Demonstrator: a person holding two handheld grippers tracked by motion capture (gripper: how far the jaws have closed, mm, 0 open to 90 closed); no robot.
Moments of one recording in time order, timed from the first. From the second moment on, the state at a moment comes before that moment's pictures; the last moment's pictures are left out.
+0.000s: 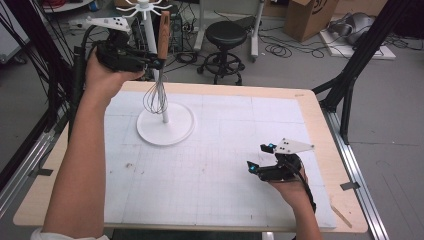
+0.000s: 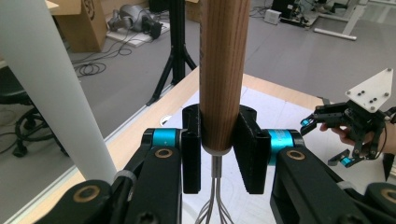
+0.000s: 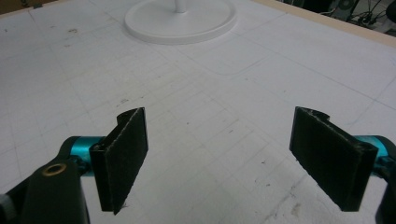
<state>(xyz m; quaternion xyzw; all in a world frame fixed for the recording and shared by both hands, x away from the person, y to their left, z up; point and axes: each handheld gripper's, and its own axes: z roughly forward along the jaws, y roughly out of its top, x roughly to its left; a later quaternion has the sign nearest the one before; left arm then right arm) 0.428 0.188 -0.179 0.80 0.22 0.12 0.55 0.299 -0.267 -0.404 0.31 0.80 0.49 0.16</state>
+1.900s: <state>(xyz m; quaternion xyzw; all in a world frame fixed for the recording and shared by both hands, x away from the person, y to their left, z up) 0.377 0.220 -0.252 0.79 0.24 0.09 0.55 0.294 -0.266 -0.404 0.31 0.81 0.48 0.17</state>
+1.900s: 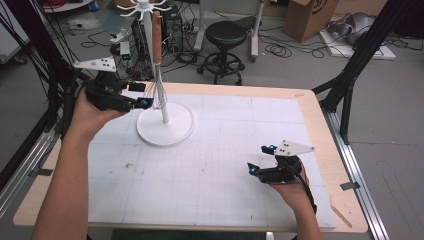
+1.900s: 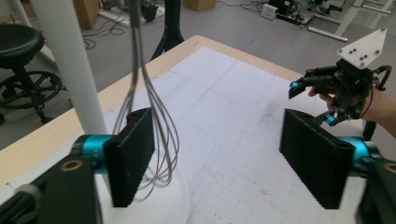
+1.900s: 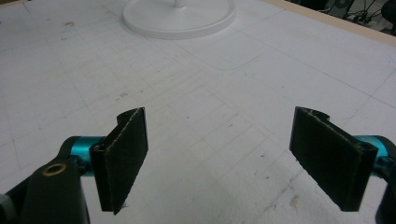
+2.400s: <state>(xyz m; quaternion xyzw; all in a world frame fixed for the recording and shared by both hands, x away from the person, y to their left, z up) 0.337 0.214 -0.320 0.80 0.25 0.11 0.53 0.293 -0.267 -0.400 0.31 0.80 0.48 0.17</state>
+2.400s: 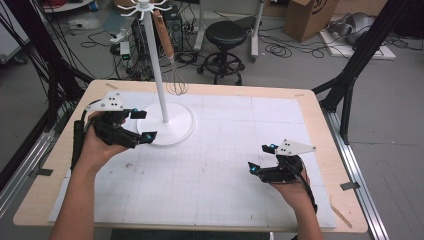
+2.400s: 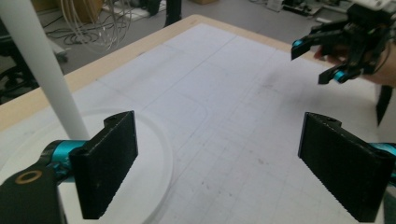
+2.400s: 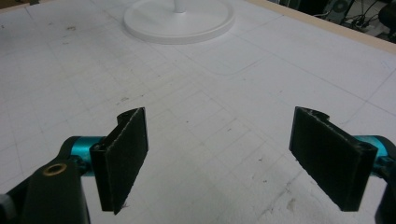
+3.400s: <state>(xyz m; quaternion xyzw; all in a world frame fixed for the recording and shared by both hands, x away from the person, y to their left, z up) 0.318 0.228 -0.377 0.79 0.29 0.12 0.52 0.299 -0.267 -0.403 0.30 0.80 0.49 0.16</state>
